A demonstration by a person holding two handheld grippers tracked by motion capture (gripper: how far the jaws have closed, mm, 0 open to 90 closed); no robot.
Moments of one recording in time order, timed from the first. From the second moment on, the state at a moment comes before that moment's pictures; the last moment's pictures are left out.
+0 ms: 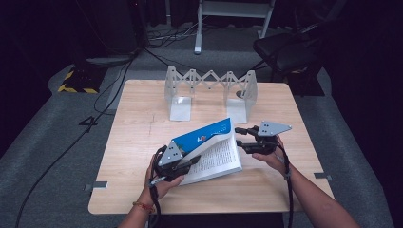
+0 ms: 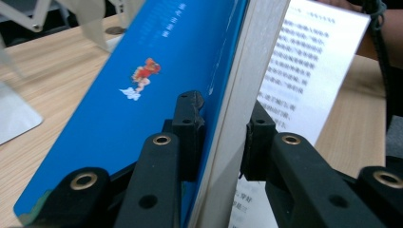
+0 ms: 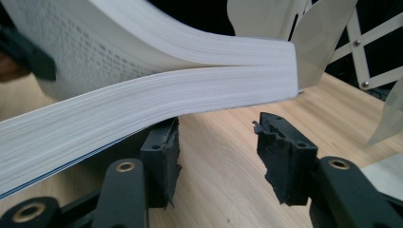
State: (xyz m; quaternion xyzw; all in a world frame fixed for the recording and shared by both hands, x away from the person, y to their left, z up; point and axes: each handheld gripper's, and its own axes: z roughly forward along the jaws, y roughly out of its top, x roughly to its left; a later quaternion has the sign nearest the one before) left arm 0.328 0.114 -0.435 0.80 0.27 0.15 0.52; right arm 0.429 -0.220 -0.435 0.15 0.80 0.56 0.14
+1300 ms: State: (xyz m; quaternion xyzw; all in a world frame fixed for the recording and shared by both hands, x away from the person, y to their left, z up) left arm 0.306 0.142 -0.451 0.80 0.29 0.13 0.51; right arm 0.415 -0.178 -0.398 0.11 0.80 0.58 0.11
